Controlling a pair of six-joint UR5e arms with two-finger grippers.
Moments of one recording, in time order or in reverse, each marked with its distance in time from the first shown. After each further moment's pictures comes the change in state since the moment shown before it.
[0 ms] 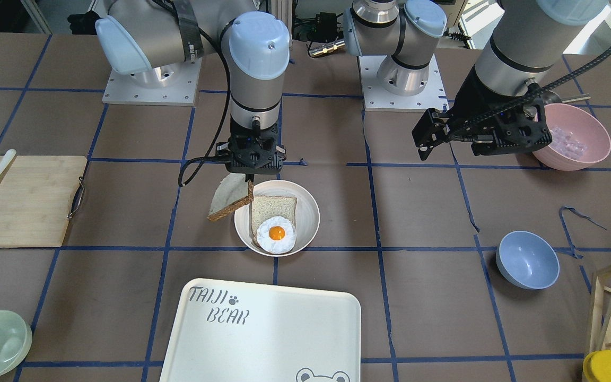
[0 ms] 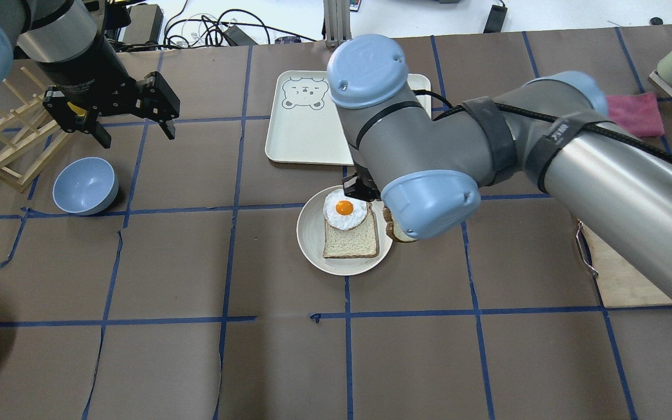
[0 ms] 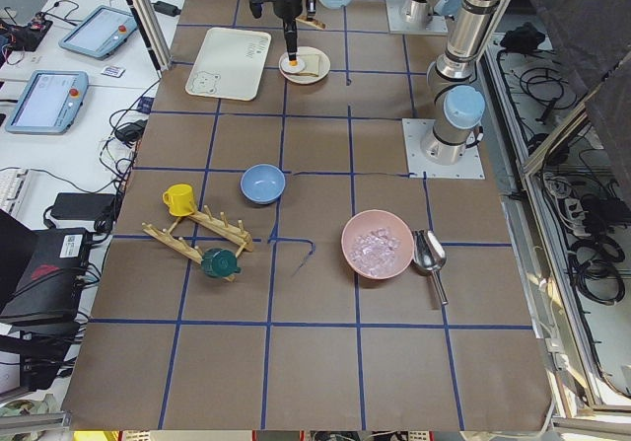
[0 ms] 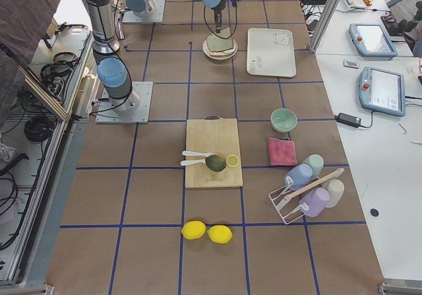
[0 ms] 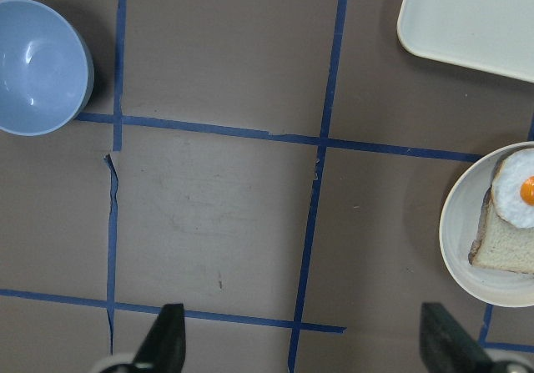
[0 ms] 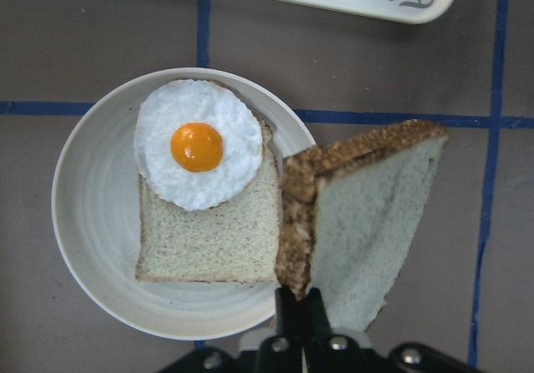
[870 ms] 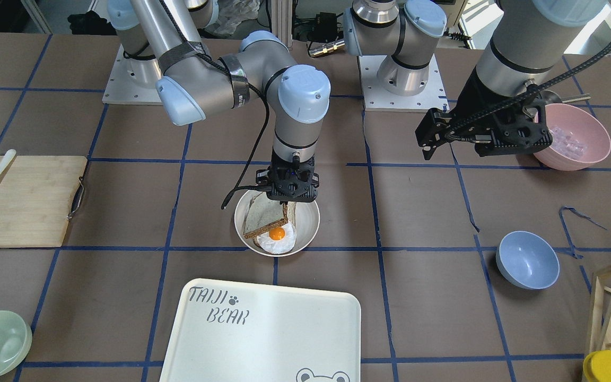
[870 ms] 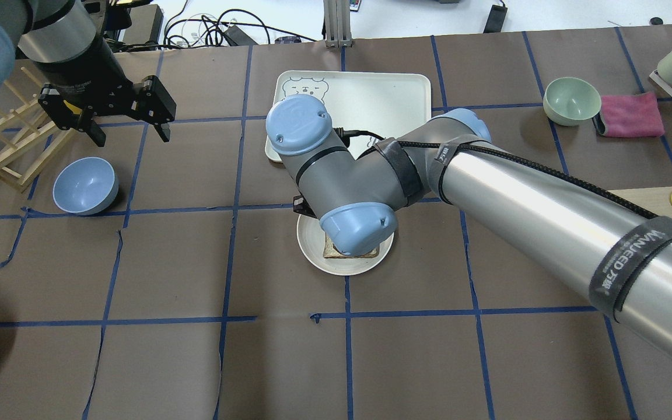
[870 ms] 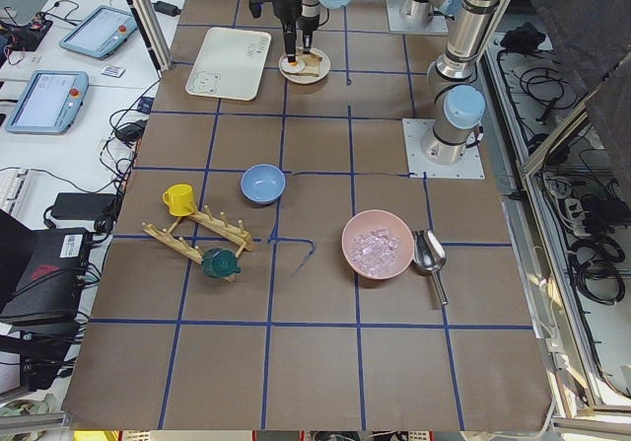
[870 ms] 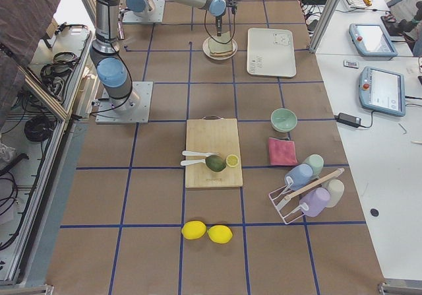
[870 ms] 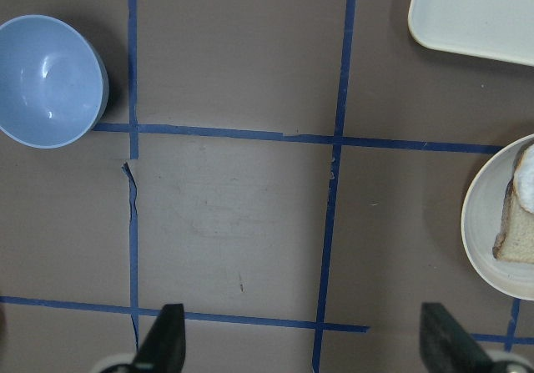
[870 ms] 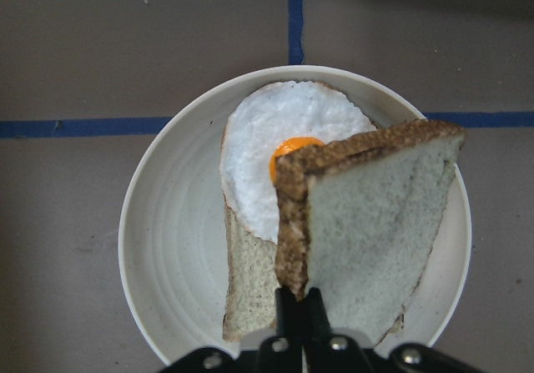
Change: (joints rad) left arm -0.001 -0.002 -0.001 0.003 0.028 0.043; right arm 0.077 0.148 -0.010 -0.139 0.006 0.110
